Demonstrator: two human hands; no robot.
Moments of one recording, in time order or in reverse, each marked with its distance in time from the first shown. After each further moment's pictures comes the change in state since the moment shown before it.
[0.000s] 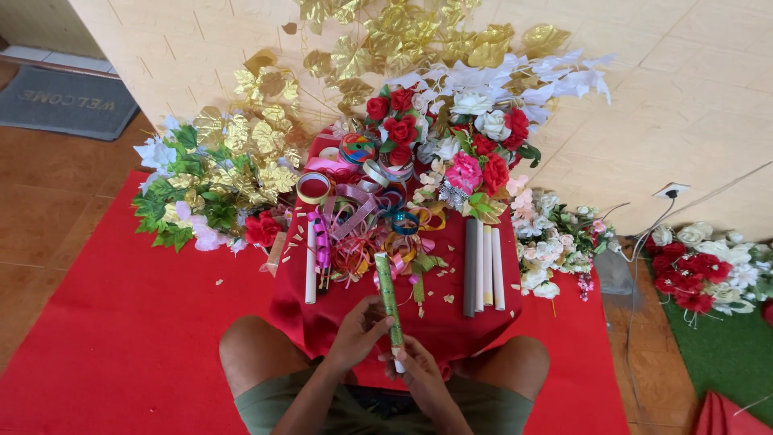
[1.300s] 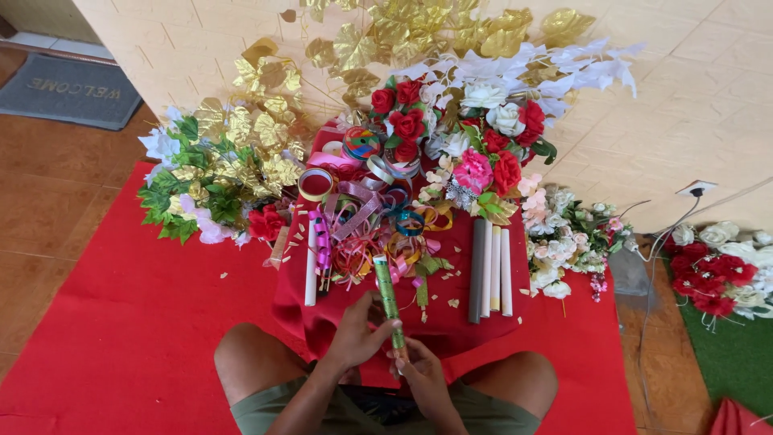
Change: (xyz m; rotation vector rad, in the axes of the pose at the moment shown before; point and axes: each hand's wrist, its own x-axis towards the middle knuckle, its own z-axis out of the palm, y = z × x) left_hand 0.018 0.006 -0.001 0.280 0.040 0.111; right_hand 0.016 0.014 -0.018 -0.189 0.154 -0.075
